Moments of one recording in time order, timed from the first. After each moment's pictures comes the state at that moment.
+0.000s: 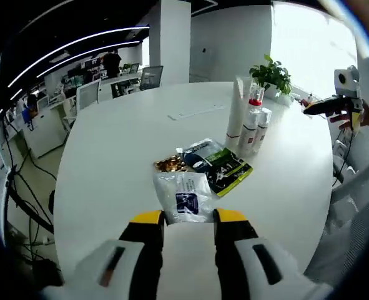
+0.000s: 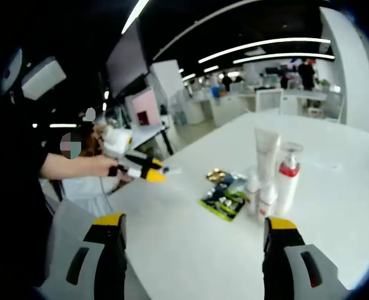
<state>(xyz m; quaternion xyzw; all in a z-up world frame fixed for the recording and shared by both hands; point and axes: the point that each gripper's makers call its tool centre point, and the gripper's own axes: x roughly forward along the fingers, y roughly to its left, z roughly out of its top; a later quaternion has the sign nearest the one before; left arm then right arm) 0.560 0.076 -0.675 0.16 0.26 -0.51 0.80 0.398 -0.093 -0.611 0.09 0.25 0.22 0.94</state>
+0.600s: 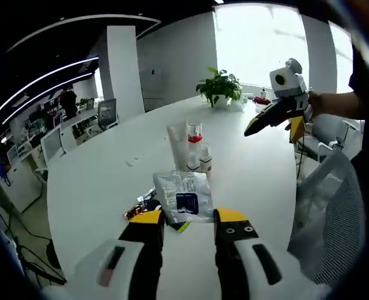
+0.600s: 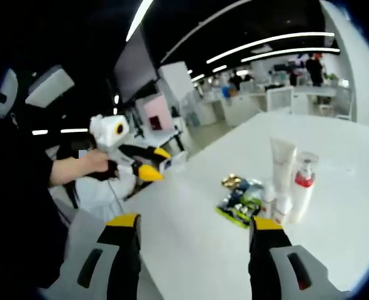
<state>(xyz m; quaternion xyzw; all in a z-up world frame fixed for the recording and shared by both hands) 0.502 0.036 -0.596 0.20 0.17 -0.62 0.74 0.406 -0.074 -0.591 0.12 0.26 0.26 0.92</state>
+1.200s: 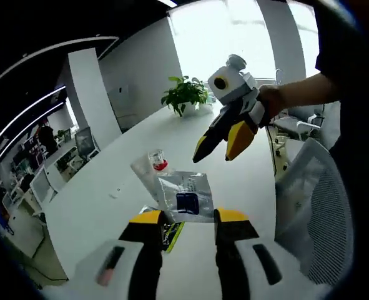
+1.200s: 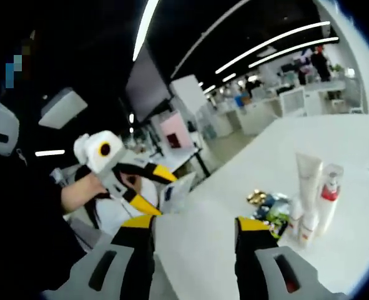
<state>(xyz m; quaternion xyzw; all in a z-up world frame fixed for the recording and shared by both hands) 0.441 0.013 -0.550 0.26 0.10 -0.68 0.67 0.417 -0.043 -0.553 0.18 0.21 0.31 0.91</state>
